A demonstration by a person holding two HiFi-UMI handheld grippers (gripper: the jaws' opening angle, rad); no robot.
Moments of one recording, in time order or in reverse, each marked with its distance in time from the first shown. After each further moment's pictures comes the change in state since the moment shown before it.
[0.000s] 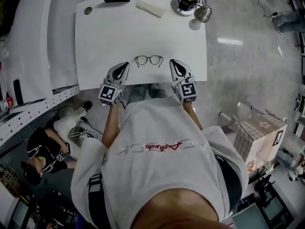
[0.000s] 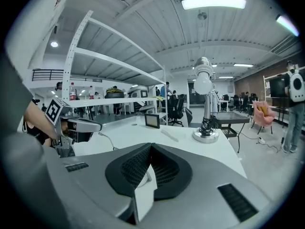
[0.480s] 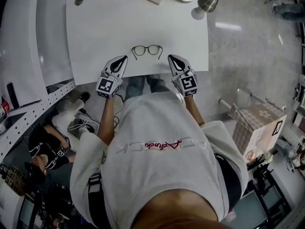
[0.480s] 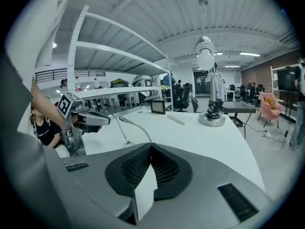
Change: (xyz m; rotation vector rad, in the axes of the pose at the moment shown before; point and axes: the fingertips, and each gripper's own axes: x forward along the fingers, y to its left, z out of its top) left arm 0.008 0.004 -0.046 0.034 0.123 -0.078; right arm 0.001 0.012 -0.052 0.017 0.112 0.085
